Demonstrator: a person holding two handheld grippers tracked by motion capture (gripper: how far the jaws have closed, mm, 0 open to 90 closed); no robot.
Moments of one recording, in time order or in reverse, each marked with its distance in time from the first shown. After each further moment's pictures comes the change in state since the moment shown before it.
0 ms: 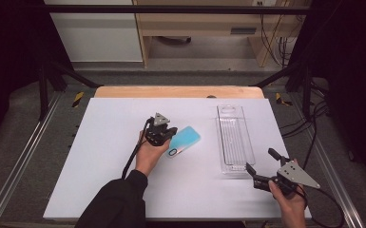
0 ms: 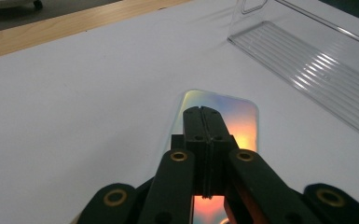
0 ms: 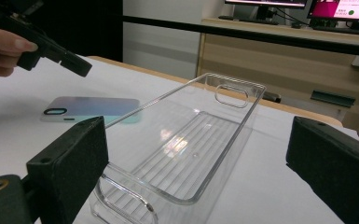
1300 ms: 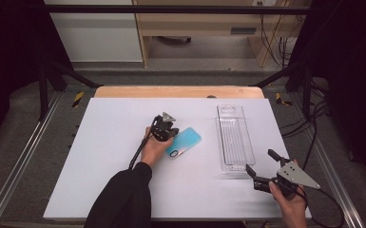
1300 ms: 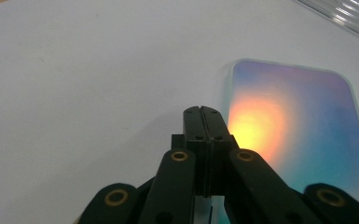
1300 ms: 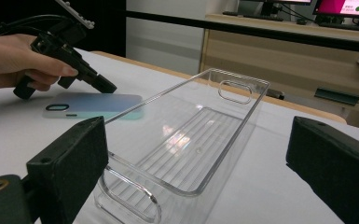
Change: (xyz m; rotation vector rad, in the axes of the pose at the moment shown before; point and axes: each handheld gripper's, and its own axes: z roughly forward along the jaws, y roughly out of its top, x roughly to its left) left arm 0.023 -0.011 0.056 0.123 -0.004 0.047; right arm 0.001 -0.001 -0.002 0.019 0.014 -0.005
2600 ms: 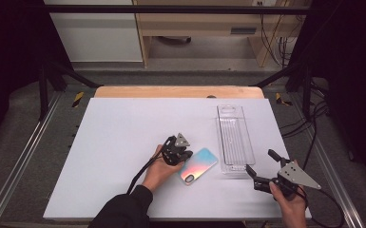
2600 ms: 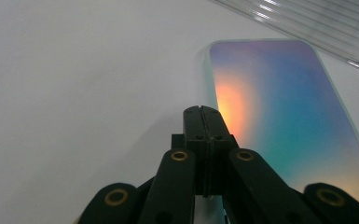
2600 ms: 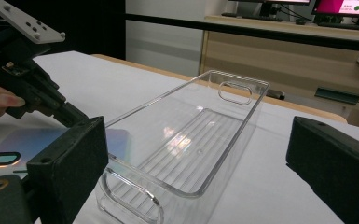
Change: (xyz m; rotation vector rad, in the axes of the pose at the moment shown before) left arm -0.081 -0.024 -0.028 0.039 -0.179 0.172; right arm 0.000 0.001 -0.001 -0.011 0.001 0.012
